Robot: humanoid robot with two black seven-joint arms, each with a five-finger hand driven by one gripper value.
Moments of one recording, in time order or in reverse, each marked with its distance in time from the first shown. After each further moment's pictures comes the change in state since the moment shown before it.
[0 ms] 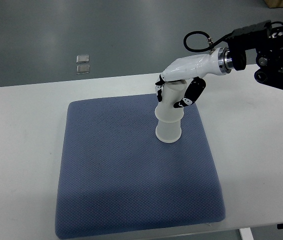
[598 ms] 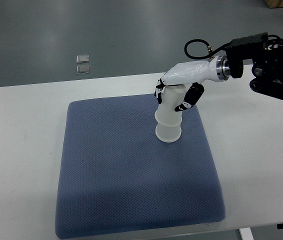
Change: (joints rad) left arm 0.000 0.000 0.000 0.000 0.000 0.000 -0.001; right arm -0.057 0.029 0.001 -0.051 -0.007 -0.064 0.001
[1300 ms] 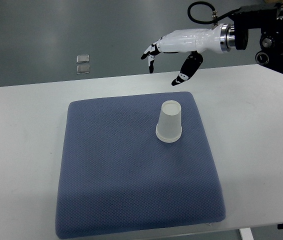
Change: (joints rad) left arm 0.000 0.000 0.000 0.000 0.000 0.000 0.000; right arm 0.041 -0.035 0.236 -0.013 0.024 0.062 0.001
